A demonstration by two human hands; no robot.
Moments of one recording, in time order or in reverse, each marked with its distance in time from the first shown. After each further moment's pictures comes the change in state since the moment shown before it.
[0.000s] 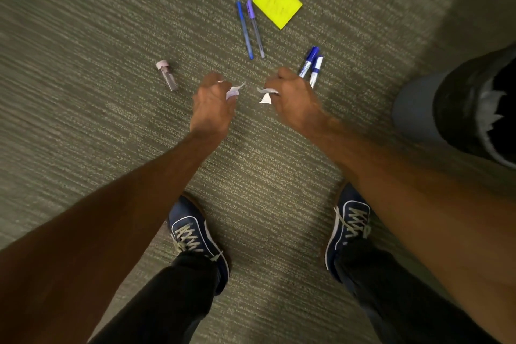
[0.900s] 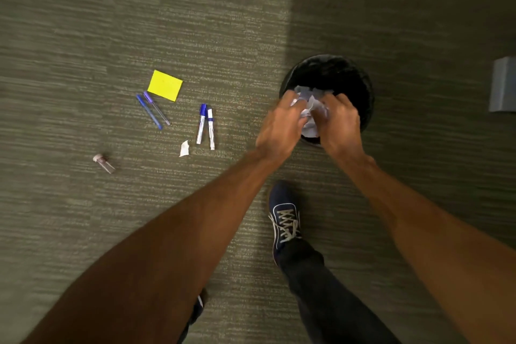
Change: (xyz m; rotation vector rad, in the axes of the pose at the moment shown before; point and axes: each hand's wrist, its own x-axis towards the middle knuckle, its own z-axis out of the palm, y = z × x) left_hand -0.053 0.382 0.042 -0.091 -0.277 0.568; right_hand -0.233 0.191 -0.189 0.191 0.542 0.615
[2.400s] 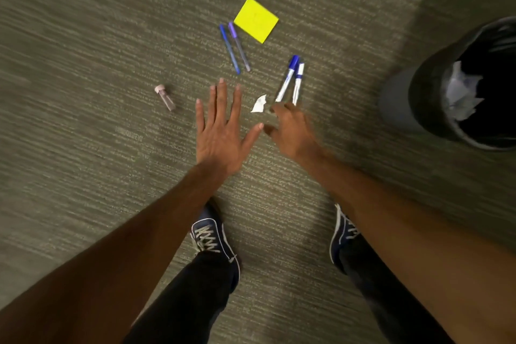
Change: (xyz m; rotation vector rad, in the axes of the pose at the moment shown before) left_hand -0.195 -0.312 -0.033 0.453 0.082 -0.410; right_hand -0.072 -0.172 0.271 0.014 -0.562 -0.278
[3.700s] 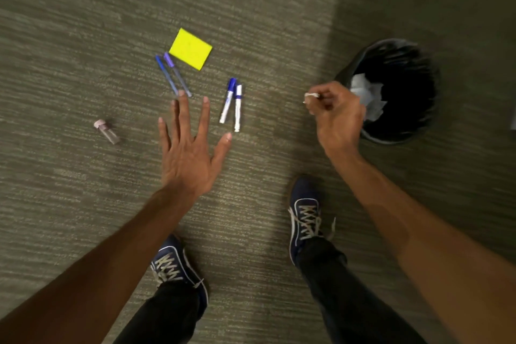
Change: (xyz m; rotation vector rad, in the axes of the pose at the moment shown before) left_hand 0.006 0.071 -0.051 -0.144 0.074 0.062; right_hand -0.056 0.071 -0.159 0.509 0.710 0.252
